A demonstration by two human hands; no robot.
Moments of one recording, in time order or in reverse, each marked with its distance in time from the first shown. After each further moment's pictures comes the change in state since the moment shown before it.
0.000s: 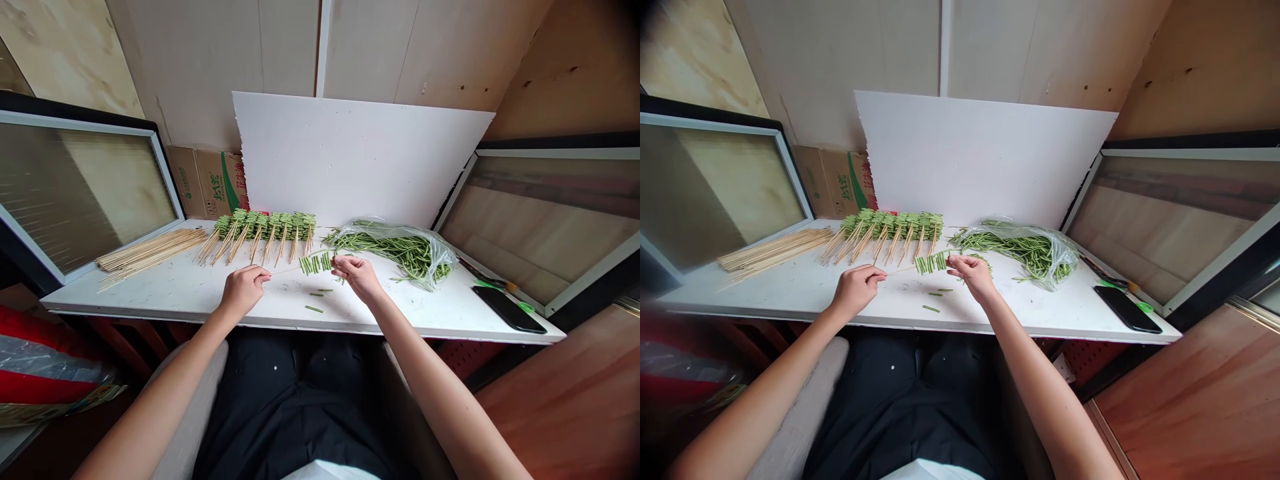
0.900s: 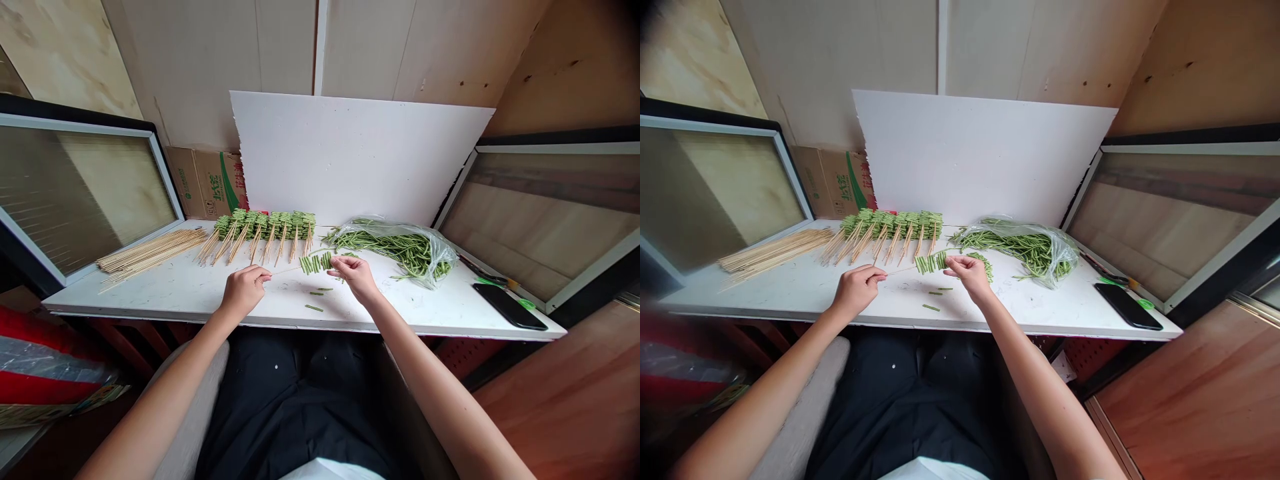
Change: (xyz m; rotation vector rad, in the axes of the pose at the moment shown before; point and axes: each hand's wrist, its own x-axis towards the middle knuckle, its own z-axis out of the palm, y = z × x) left_hand 0.000 0.007 -0.002 0.031 0.039 0.071; right_hand -0.001 0.010 0.005 -0.042 0.035 -0.033
